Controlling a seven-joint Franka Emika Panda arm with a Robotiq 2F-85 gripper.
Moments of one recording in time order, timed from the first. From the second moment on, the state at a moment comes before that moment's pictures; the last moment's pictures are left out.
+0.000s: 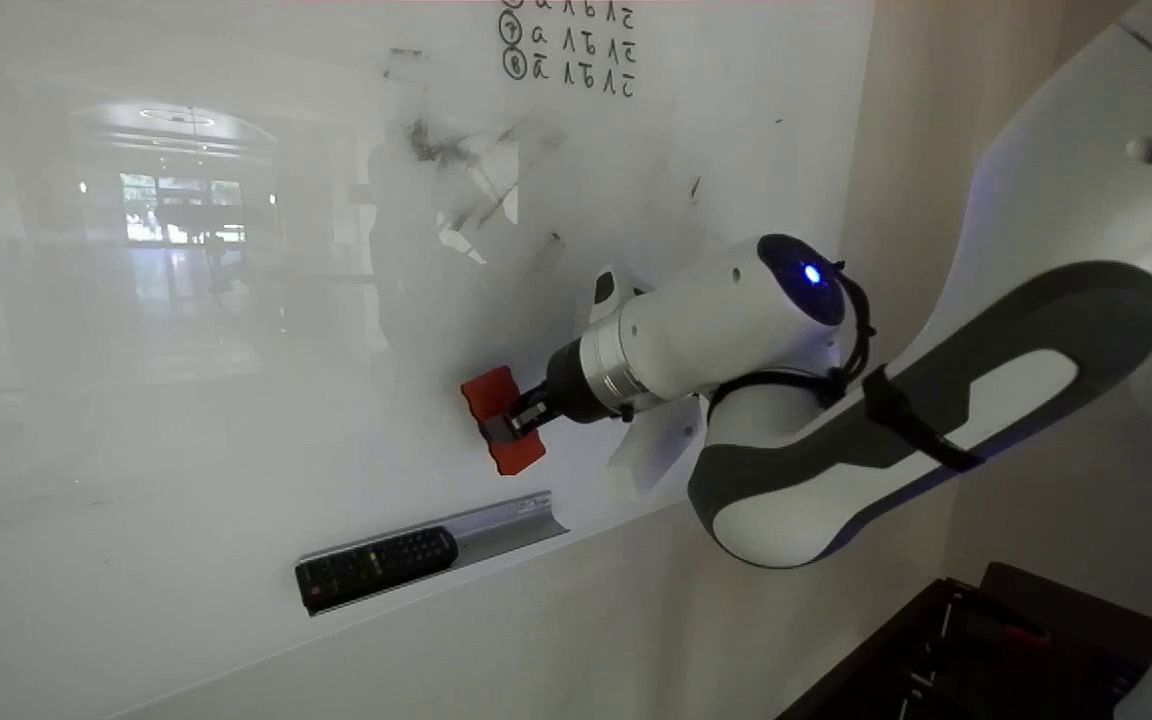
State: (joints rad) arm -1.29 -0.77 1.91 -2.42 0.34 3.46 0.38
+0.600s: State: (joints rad) arm -1.36 -0.90 2.00 -2.42 0.35 3.46 0.48
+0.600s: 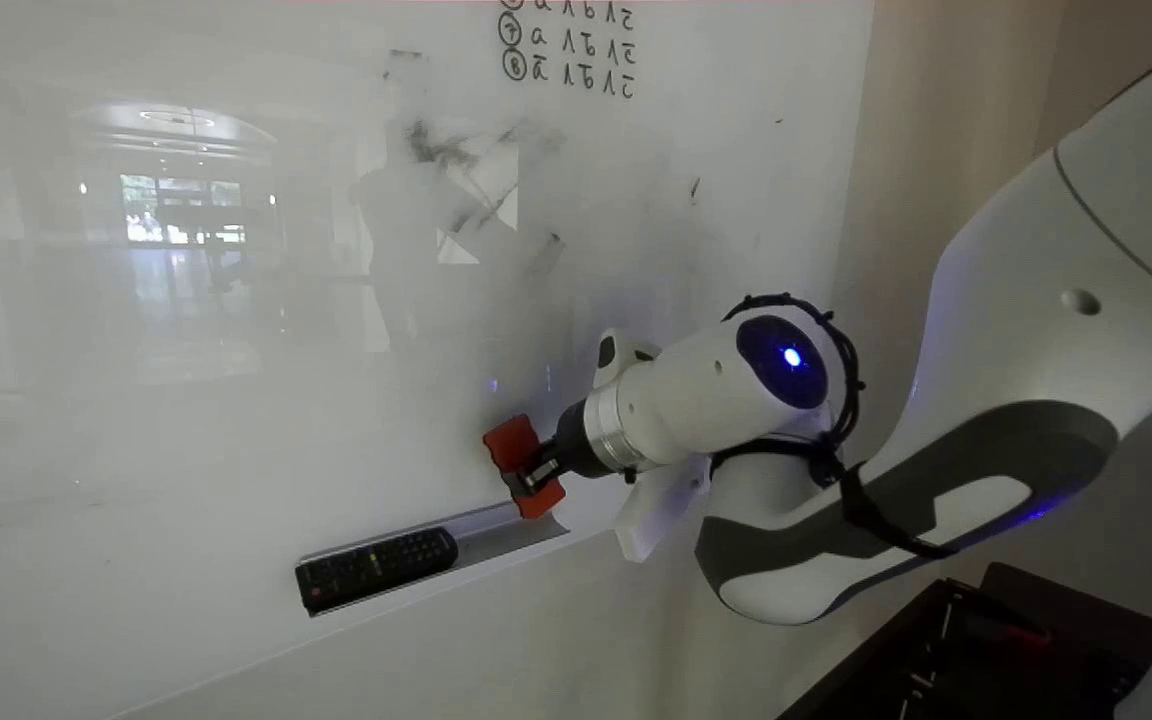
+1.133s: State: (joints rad) arm -1.40 -0.97 2.03 -2.39 0.37 3.46 0.50
